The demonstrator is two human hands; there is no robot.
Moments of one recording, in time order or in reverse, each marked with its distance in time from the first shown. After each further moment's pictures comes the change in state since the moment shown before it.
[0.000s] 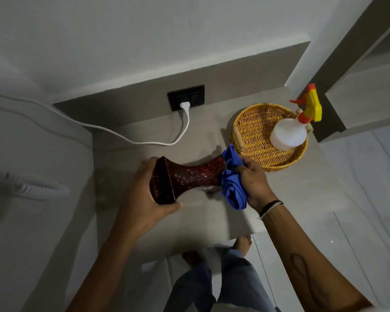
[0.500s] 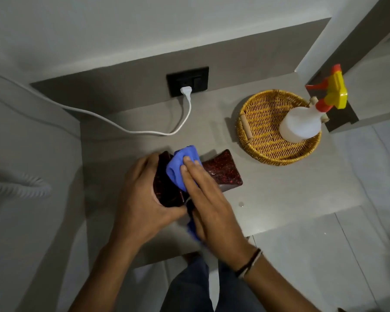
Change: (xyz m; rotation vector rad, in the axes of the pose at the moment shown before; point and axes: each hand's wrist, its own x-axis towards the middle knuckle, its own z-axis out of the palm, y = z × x) left_hand 0.000 0.002 0.013 0.134 0.115 0.115; right_hand -0.078 0.068 0.064 -0.855 -0.235 -1.001
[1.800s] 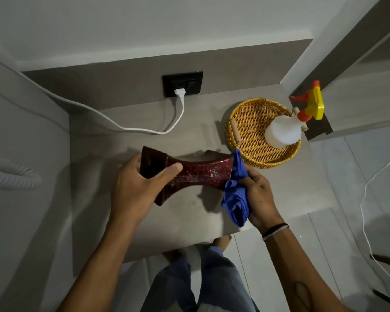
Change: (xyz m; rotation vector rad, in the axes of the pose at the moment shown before) left_hand 0.010 0.009 0.003 -0.345 0.090 -0.502; right_hand 0.003 0.080 -0.068 0.881 0.290 0.999
